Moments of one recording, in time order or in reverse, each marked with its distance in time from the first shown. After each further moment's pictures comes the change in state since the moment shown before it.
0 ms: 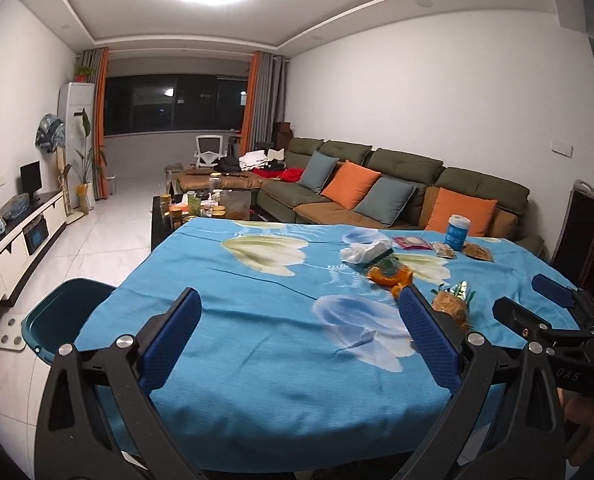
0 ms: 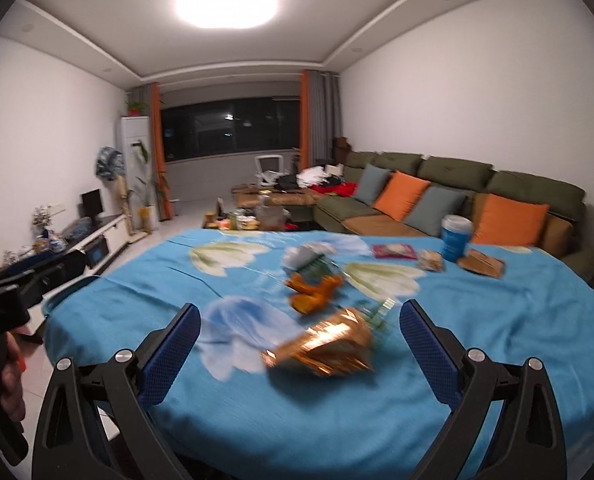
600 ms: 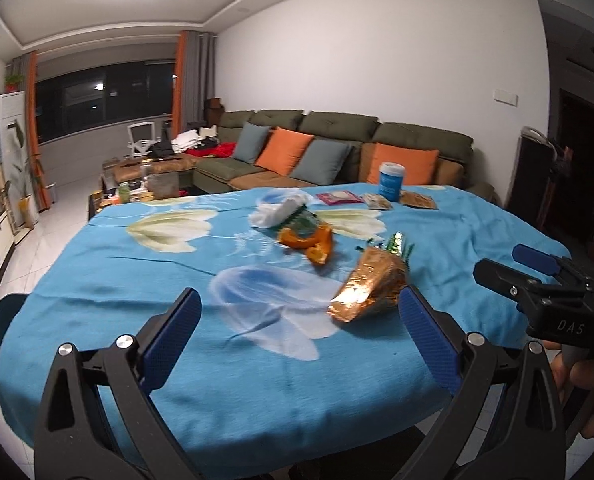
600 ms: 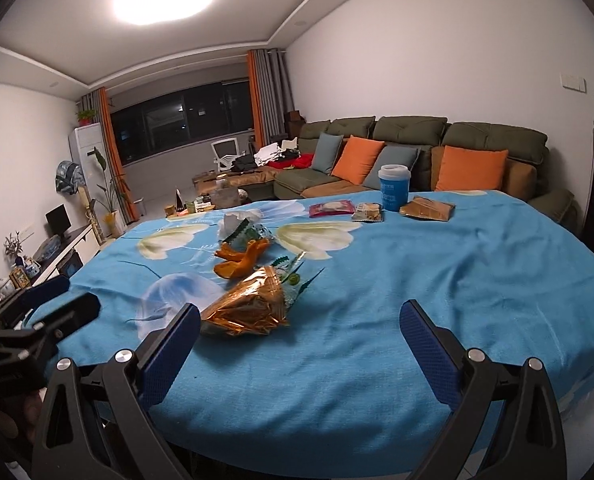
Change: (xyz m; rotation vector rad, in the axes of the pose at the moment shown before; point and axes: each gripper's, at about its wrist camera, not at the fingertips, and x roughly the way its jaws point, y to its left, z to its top) left arm 0.068 -0.069 -0.024 0.145 0.124 -0.215; right arm -0.007 -0.064 -0.023 0.147 0.082 -0.111
